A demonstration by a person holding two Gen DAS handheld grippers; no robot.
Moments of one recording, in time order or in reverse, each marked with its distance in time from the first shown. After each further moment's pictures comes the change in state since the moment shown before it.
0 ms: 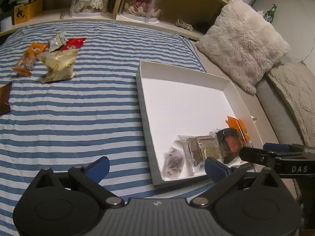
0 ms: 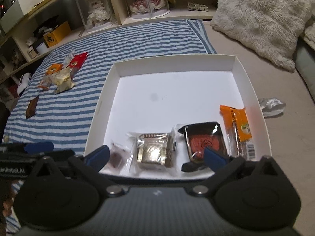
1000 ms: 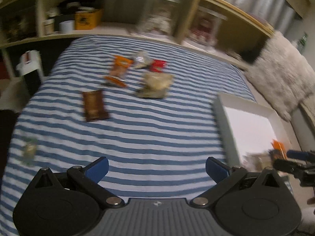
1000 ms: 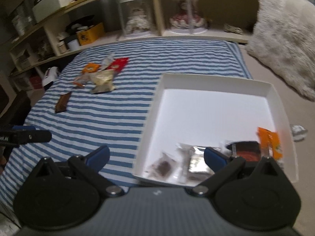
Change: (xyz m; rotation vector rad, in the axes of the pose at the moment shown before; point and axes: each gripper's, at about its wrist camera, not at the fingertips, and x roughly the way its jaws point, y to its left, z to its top) left arm -0.092 0.143 -0.007 -0.117 -0.117 0.192; right arm -0.014 0.088 0.000 -0.161 -0.079 0.123
